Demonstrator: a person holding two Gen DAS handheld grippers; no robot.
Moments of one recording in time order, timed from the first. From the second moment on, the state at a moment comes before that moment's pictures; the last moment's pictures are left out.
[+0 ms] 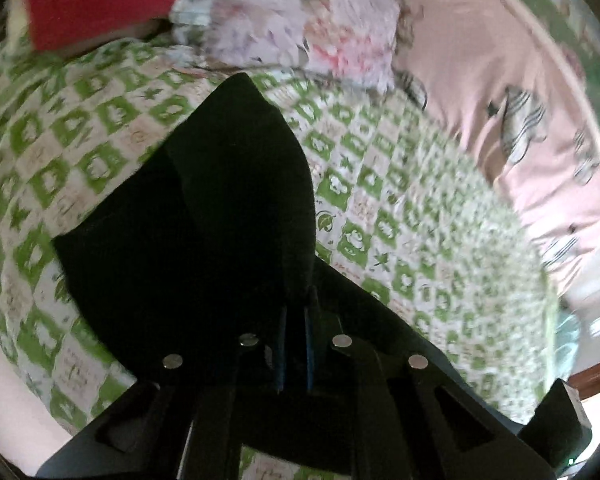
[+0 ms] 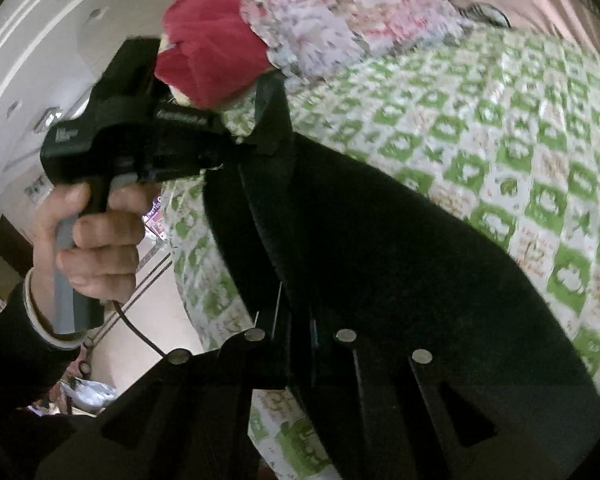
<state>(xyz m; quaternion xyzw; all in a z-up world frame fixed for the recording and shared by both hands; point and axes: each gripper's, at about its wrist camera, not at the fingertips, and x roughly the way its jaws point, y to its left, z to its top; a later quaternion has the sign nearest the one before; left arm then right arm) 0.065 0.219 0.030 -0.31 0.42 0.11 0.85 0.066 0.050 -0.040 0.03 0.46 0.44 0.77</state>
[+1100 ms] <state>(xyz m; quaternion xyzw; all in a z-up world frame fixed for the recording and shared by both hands) -0.013 0.250 -0.030 -0.39 0.40 0.08 0.82 0.040 0.076 -0.052 -0.09 0.49 0.43 0.75</state>
